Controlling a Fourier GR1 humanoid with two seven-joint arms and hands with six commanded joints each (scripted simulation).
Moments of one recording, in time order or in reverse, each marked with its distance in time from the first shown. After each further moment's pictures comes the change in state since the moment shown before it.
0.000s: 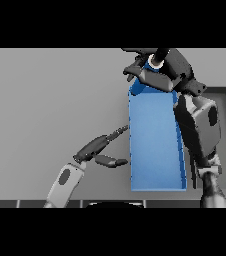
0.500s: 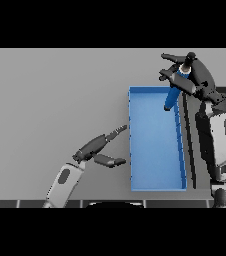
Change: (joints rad) left arm -0.002 0.013 0.005 0.021 -0.017 0.007 -0.044; right arm 0.299 -0.103 -0.051 0.067 0.074 0.016 0.005
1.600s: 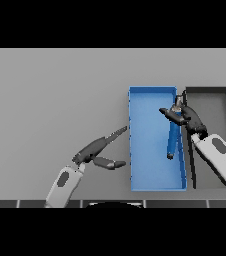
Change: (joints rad) left arm 0.032 -0.001 -0.015 -0.046 0.007 0.002 0.023; right arm 0.219 -0.379 0.666 0.038 -0.144 -0.431 0.108
